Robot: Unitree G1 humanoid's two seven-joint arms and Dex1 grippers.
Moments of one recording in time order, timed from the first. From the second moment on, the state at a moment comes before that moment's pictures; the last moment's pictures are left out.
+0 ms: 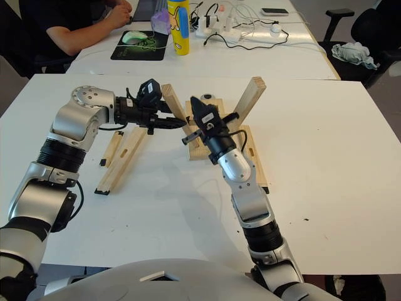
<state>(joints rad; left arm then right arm) -0.78 0.48 -0.32 0.38 -0.25 0.40 -1.15 -0.18 -0.10 0.28 -0.32 -0.15 0.19 0.17</state>
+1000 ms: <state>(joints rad) -0.61 0.45 -0.22 0.26 -0.31 0.38 -1.07 -0.17 -0.13 0.32 -0.19 -0.23 0.26 0.20</state>
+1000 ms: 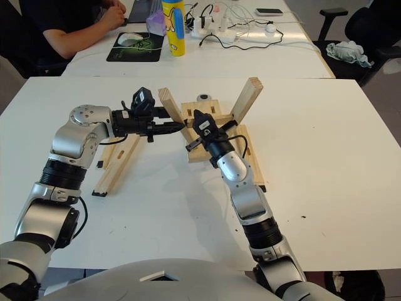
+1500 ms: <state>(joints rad) -0.62 0.45 -0.22 0.25 -0.31 0.38 -1.08 0.13 -0.27 0.20 -0.28 -0.14 -0.05 0.26</state>
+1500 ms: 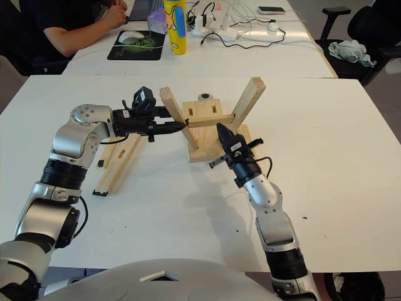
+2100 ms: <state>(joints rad) -0.68 0.46 -0.25 0.36 -0.30 0.33 -1.12 -0.08 -0.17 0.34 -0.09 -0.32 0.45 0.27</state>
